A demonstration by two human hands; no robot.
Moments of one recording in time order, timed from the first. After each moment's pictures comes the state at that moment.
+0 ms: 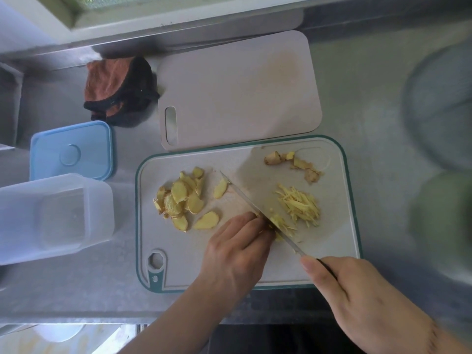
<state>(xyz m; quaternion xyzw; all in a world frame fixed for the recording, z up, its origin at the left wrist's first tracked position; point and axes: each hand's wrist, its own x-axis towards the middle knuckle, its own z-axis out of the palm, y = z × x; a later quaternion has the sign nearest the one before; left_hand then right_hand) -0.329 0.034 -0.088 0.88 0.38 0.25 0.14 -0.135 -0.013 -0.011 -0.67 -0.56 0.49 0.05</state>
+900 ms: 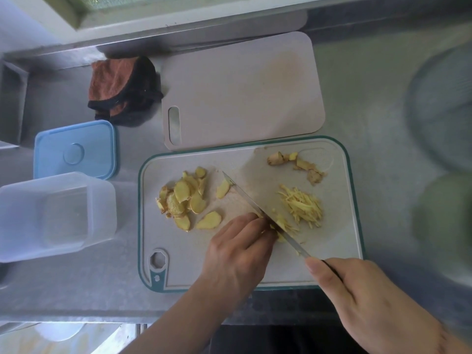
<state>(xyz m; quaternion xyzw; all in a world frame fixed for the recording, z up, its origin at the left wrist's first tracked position) -0.329 0.033 -0.086 0.88 0.39 0.24 0.14 -0.133 -0.016 -0.013 -0.67 -0.57 0.47 0.06</state>
